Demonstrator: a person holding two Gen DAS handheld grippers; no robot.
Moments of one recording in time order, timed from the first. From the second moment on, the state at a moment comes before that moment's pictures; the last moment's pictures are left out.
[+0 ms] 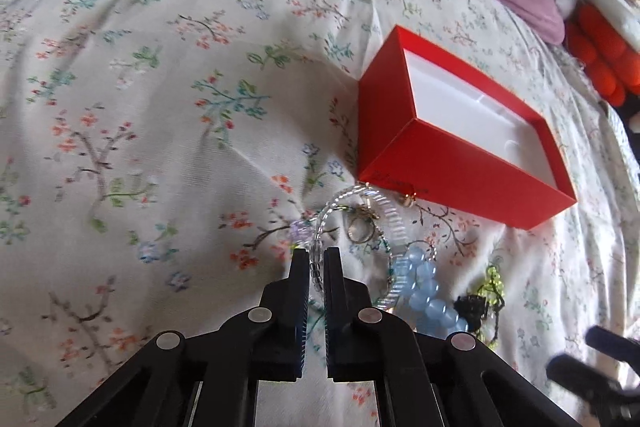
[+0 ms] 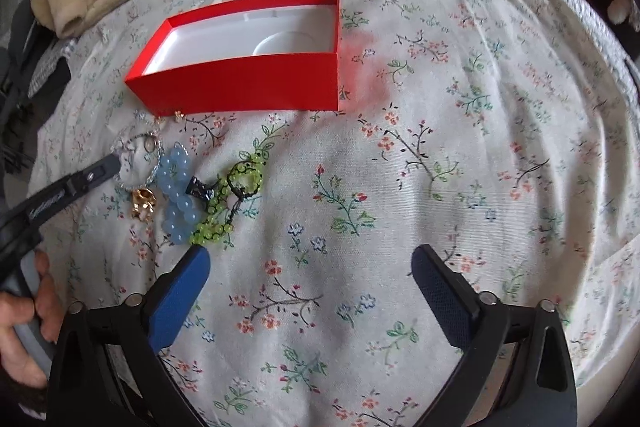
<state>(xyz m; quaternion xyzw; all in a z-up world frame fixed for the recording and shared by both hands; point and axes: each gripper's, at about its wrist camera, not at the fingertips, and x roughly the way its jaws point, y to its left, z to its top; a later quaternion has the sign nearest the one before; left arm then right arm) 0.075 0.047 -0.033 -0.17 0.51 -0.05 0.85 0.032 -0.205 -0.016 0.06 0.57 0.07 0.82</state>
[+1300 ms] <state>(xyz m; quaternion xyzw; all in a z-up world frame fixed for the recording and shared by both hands) 0.030 0.104 -0.026 -0.15 0.49 0.01 0.86 0.081 -0.092 -0.039 -0.01 0.57 0.15 0.81</state>
